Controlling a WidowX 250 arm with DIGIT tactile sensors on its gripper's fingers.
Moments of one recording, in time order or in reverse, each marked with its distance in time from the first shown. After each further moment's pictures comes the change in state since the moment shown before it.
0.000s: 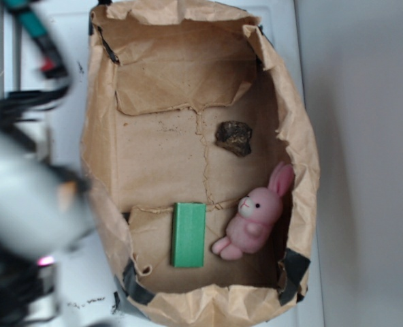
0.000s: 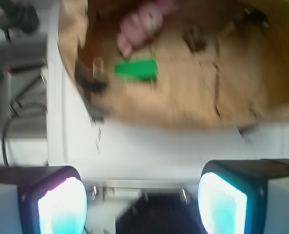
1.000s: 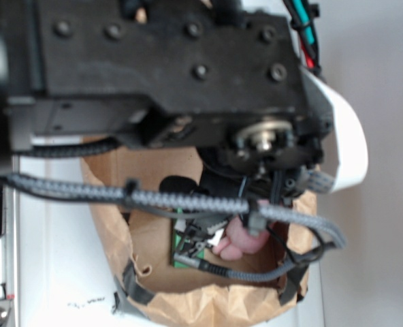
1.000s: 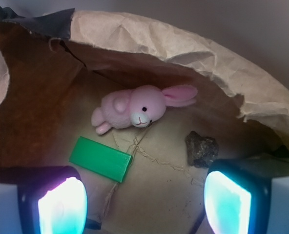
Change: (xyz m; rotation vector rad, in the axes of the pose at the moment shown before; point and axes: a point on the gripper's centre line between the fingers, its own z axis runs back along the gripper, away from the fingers) arm 0.084 0.020 -0.064 0.018 -0.079 -0.508
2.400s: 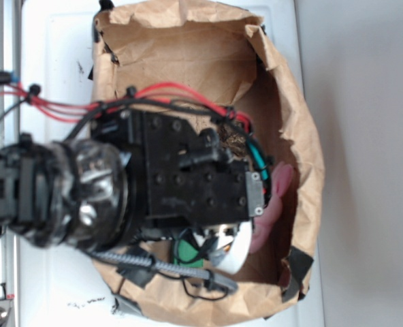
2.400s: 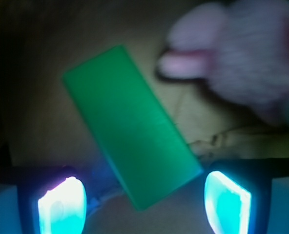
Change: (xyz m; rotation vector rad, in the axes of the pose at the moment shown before) arm -0.033 -0.057 -0.105 -0.160 0.120 -0.792
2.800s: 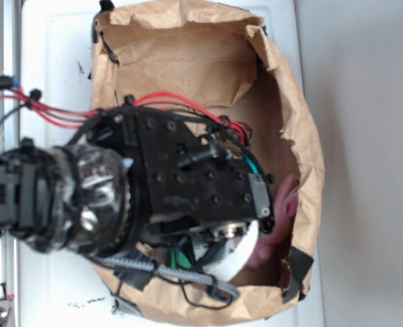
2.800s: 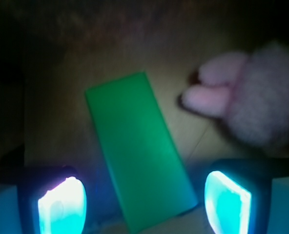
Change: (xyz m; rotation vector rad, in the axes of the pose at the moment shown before) arm 0.020 0.005 0.010 -0.003 -0.110 -0.146
